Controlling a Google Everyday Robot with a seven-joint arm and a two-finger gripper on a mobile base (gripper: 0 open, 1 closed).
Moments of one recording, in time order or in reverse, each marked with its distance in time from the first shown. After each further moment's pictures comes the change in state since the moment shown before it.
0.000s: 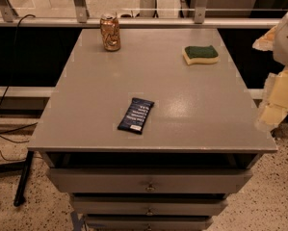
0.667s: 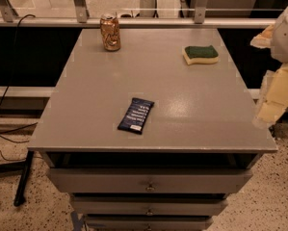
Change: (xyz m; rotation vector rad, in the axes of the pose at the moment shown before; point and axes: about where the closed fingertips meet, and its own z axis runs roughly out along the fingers) arm -0.005 -0.004 0.000 0.007 -0.010 -0.010
